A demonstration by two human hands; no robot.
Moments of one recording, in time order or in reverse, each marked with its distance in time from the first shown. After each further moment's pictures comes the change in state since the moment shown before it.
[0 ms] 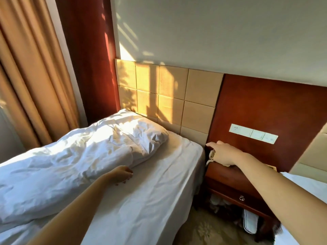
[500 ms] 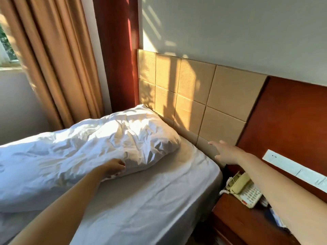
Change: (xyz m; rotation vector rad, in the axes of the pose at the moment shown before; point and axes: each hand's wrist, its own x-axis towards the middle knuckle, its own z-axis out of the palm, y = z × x) left_hand 0.185 0.105 0.009 -0.118 0.221 -0.243; right_hand 0.282 0.111 -0.034 -0.028 -0.093 -0.277
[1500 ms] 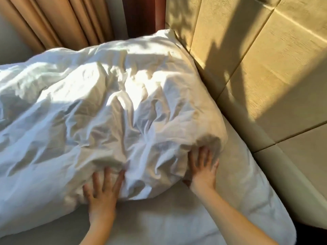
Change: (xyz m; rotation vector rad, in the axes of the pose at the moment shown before) left_hand 0.417 -0.111 0.200 0.784 0.494 -0.132; right_hand 0.572 -0.041 0.304 -0.129 0.012 -0.186
